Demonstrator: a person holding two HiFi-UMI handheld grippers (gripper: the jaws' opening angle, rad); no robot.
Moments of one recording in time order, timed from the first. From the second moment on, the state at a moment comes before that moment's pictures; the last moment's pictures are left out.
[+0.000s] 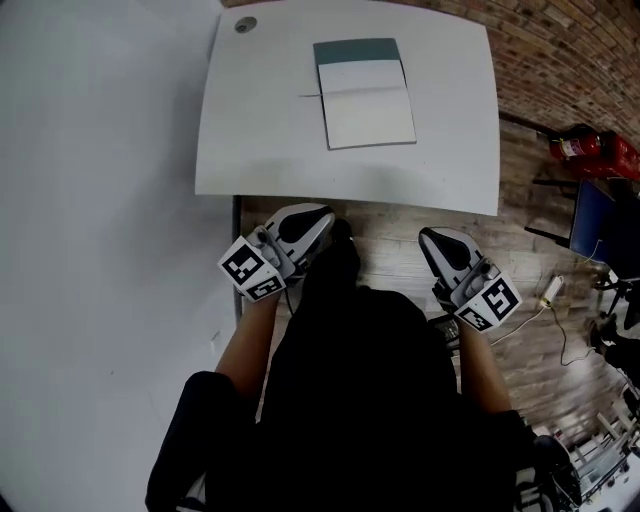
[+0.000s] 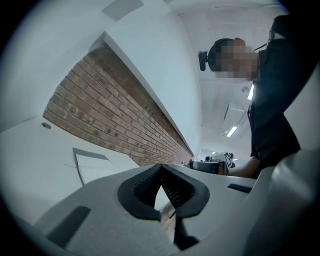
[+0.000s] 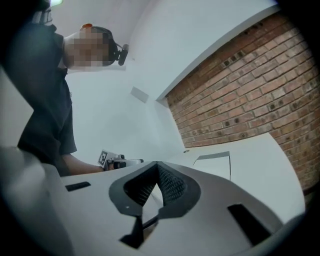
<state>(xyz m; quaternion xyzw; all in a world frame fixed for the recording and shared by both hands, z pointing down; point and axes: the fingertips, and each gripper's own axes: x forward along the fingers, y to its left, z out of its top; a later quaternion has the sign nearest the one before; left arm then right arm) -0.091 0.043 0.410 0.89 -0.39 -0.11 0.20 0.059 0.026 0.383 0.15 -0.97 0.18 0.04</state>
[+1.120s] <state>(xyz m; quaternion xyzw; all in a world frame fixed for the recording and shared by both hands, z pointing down) -0.200 -0.182 0.454 0.77 -0.52 -0.05 0.37 0.016 -0.309 0.446 0.05 -0.93 0.34 0.11</state>
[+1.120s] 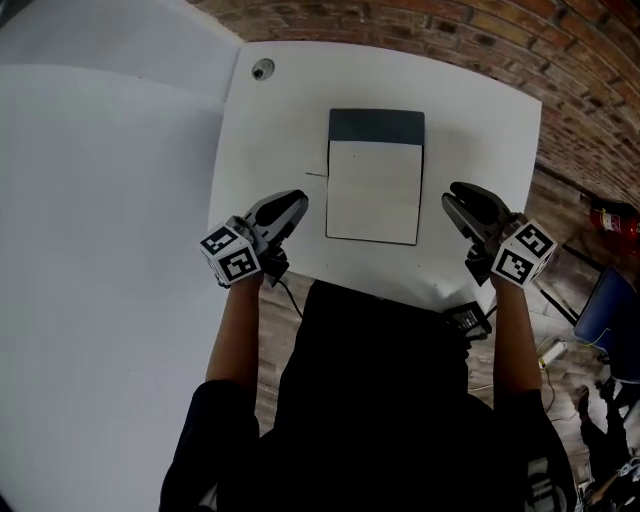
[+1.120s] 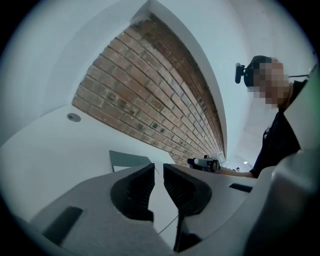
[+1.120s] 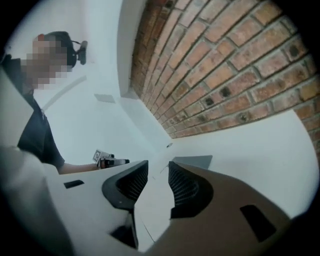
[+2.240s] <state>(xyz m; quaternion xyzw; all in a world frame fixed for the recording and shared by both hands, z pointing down) -0.208 -0.270 0.597 0.72 -0.32 0.10 0.60 -0.039 -0.352 0.591 0.08 -0.77 0.54 0.32</state>
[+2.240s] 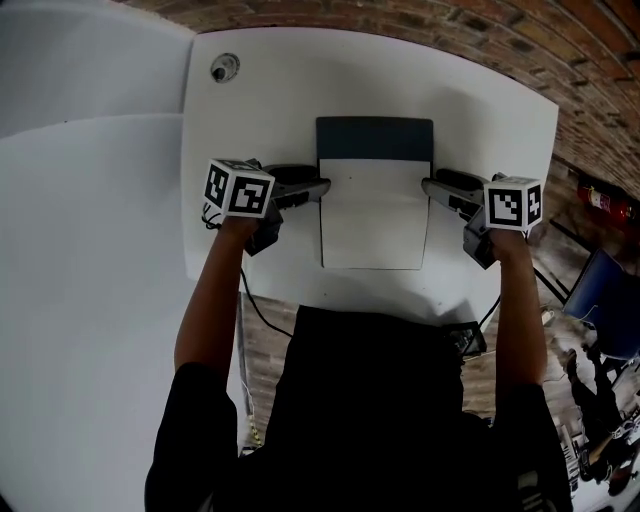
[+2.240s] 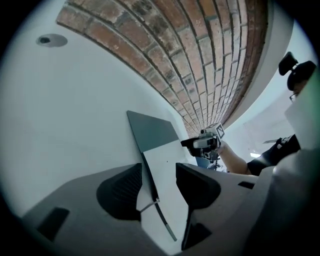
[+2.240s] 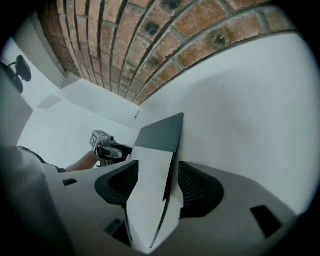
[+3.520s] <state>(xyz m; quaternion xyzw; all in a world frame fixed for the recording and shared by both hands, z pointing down) -0.195 -0.249 0.557 0.75 -0.34 0.11 0.56 -0.030 -0.330 0.559 0.07 -0.84 0.43 0.33</state>
